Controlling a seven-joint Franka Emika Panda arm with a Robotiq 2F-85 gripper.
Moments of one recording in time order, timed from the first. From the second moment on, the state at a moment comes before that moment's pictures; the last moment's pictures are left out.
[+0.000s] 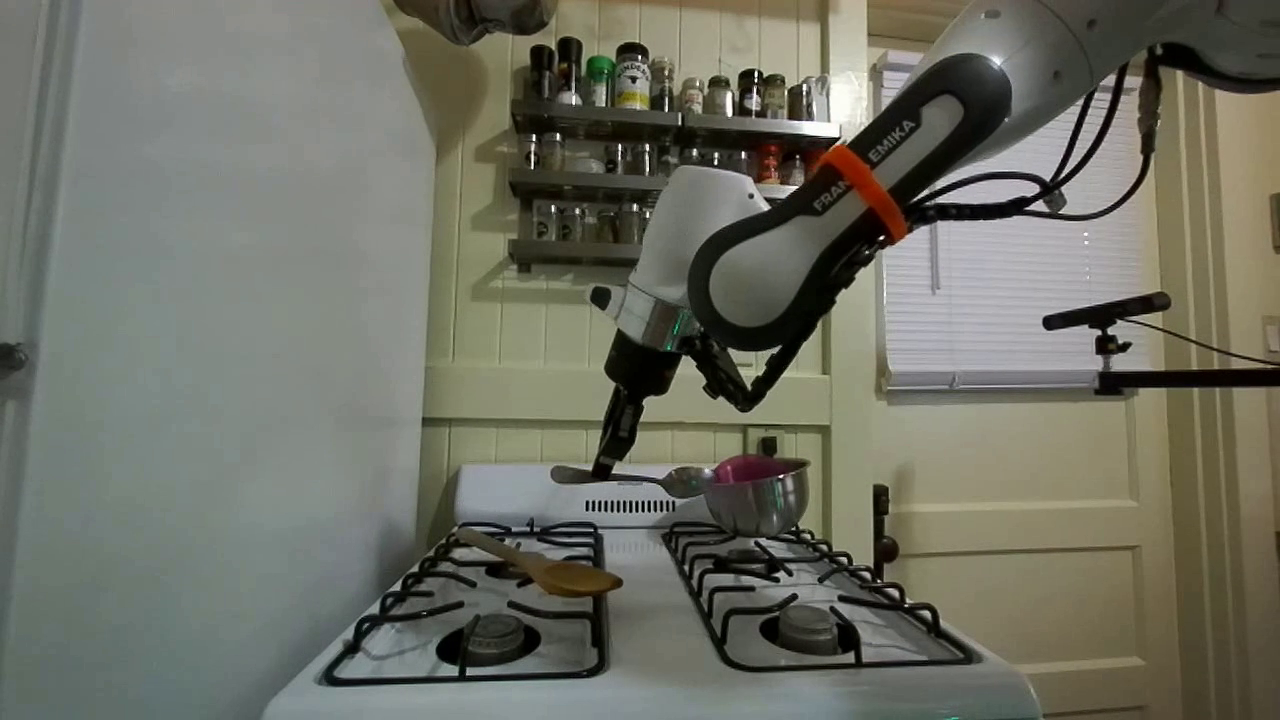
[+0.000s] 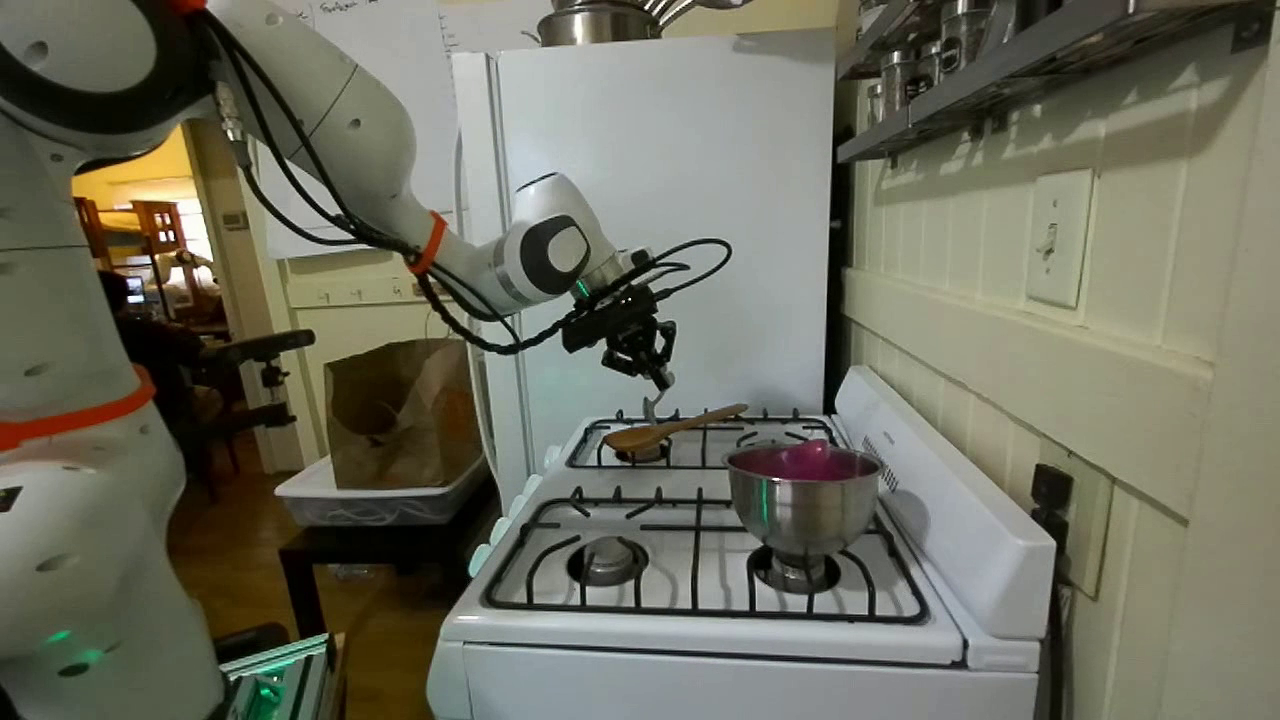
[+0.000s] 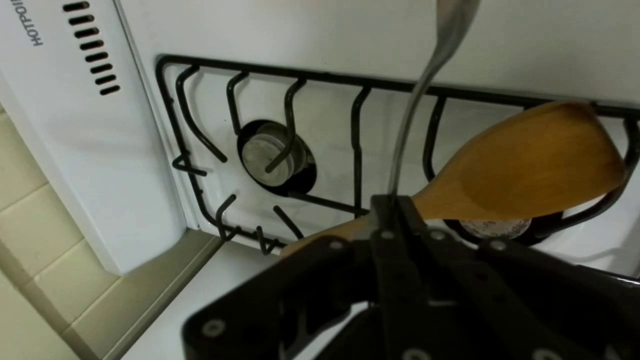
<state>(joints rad) 0.17 -0.06 0.21 -2.27 -0.35 2.71 -0.40</state>
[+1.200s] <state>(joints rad) 0.15 -0.05 0.21 -2.39 -0.85 2.76 0.22</state>
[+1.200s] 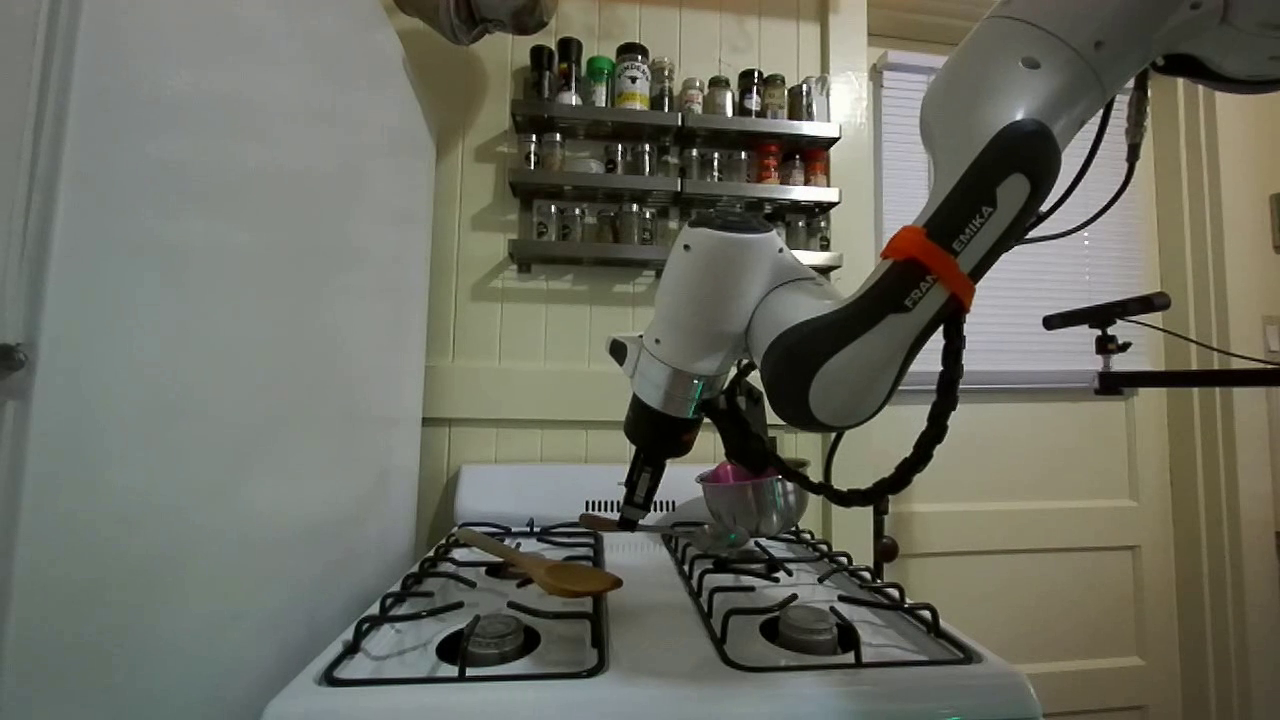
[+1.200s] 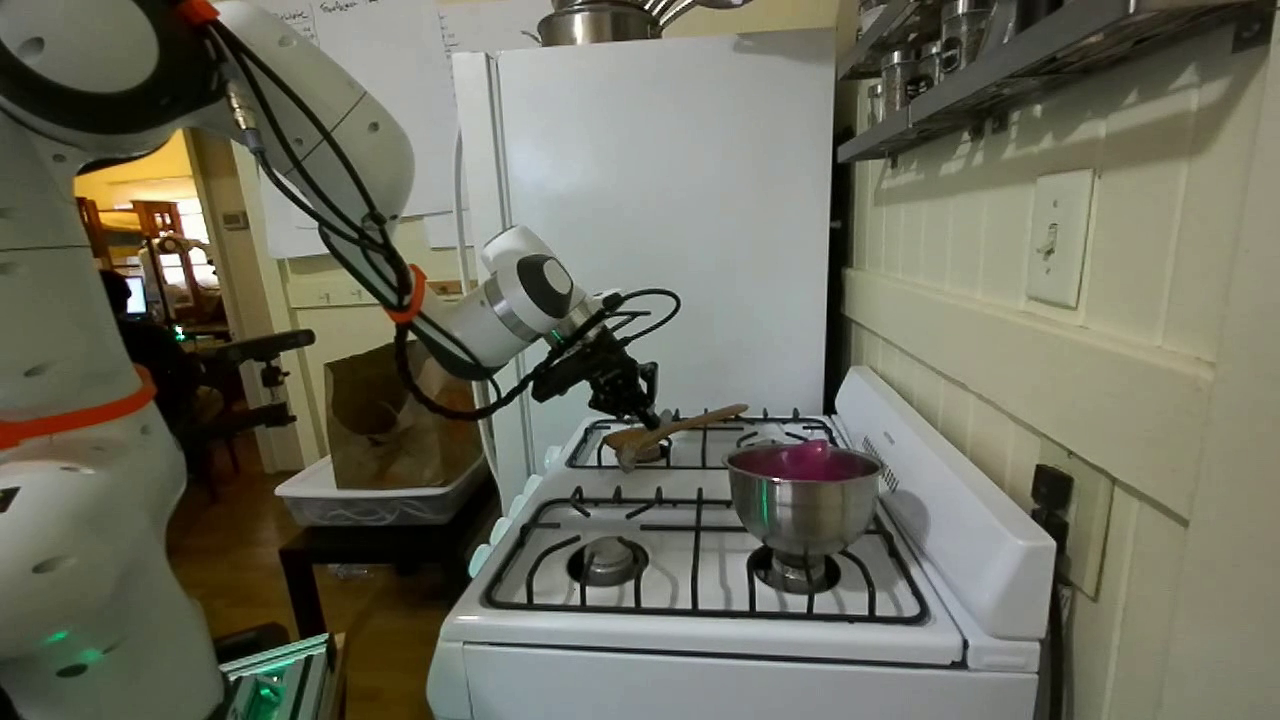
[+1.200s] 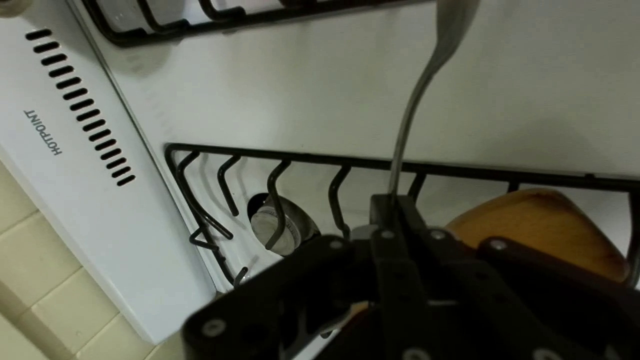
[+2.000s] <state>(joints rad) 0.14 0.03 0.20 -2.39 -0.91 2.76 0.33</state>
